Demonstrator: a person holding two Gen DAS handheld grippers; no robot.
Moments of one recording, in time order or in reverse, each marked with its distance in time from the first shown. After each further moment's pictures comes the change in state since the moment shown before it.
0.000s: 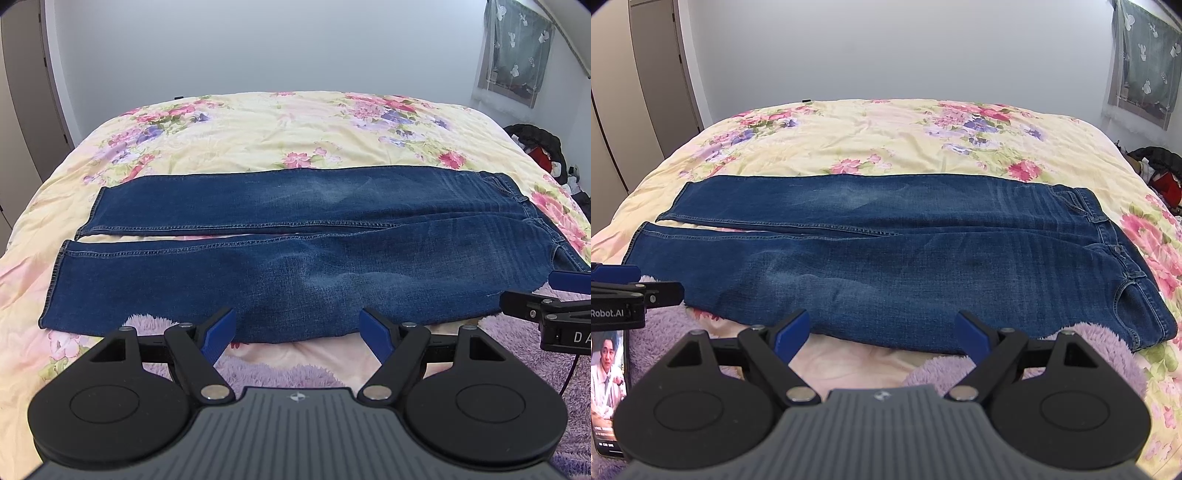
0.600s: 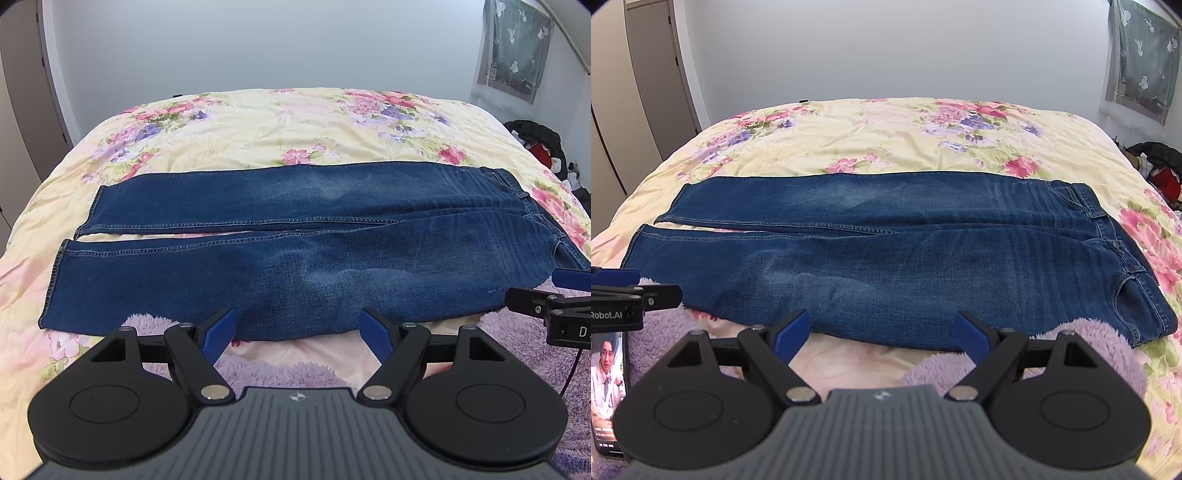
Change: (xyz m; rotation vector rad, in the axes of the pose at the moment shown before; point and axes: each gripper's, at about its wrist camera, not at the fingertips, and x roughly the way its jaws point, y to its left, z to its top) left arm 0.004 0.002 -0.005 0.009 0.007 -0.002; right arm 0.001 -0.005 -0.002 0.013 0.001 -0.001
